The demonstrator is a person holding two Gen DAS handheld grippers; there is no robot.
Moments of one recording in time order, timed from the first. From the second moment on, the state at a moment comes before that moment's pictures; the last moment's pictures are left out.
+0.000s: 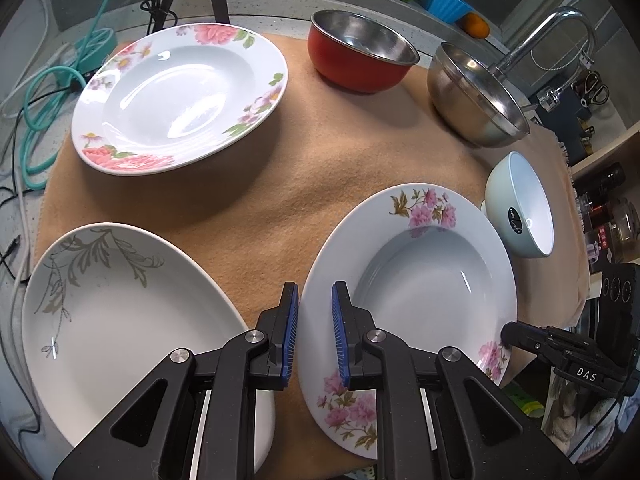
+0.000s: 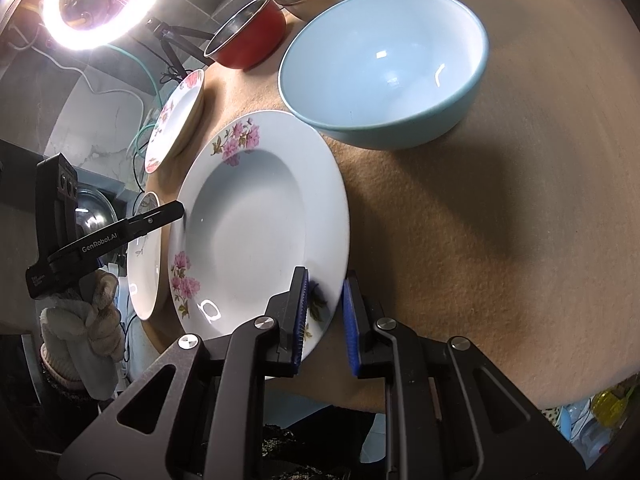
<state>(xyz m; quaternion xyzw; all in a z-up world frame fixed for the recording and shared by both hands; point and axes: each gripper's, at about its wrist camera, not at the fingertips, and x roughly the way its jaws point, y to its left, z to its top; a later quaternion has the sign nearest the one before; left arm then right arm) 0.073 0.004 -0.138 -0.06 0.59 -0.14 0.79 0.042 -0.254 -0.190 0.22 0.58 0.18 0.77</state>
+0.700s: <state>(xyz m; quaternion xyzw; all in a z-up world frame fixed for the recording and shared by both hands) 0.035 0.079 -0.096 -0.12 0.53 -0.06 0.84 0.042 -0.231 -0.130 0.13 0.51 0.18 0.83</state>
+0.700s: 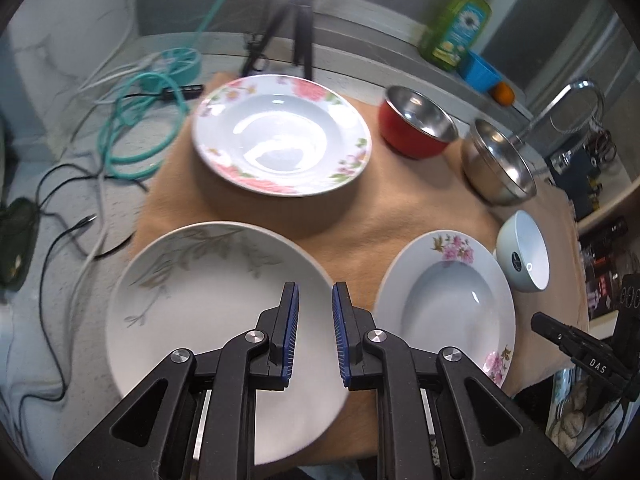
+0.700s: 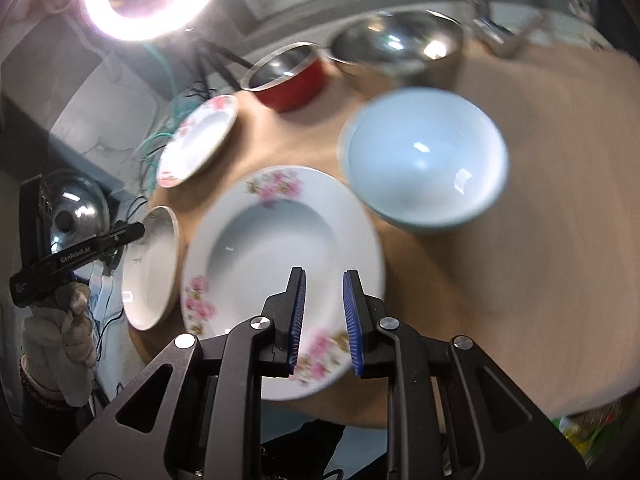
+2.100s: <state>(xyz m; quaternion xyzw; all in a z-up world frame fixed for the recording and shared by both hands) -0.030 0.196 -0.153 -0.24 0.53 0.06 0.81 0.108 -0.009 -0.177 -0.01 0.57 0.32 0.76</state>
